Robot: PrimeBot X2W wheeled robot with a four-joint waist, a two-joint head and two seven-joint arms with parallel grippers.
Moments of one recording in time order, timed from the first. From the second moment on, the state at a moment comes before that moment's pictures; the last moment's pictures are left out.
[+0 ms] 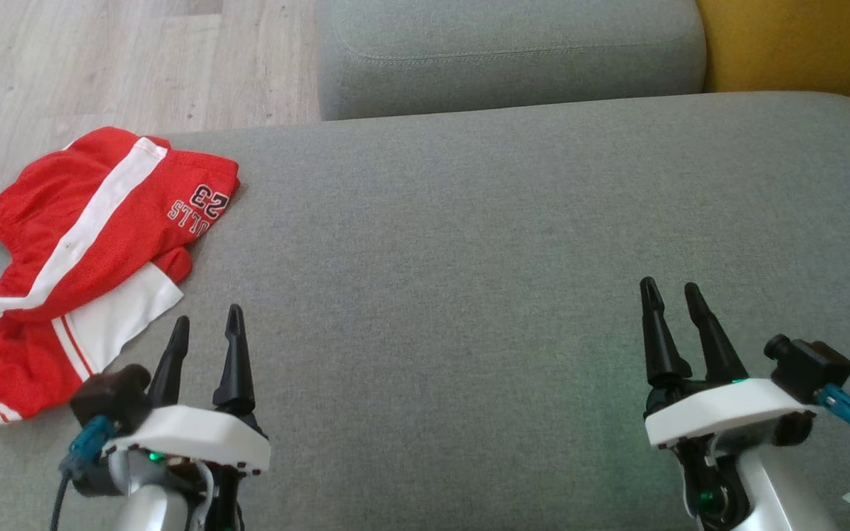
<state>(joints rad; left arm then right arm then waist) -0.01 0.09 -0.19 0.14 -0.42 0.10 -0.16 -0.10 -0.08 0.17 0.29 0.57 0.12 -0.16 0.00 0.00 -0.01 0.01</state>
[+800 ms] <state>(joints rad) -0.01 0.09 -0.20 0.13 -0.16 0.11 -0.23 -0.13 -0.06 0.19 0.34 0.27 0.12 -0.23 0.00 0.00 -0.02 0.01</state>
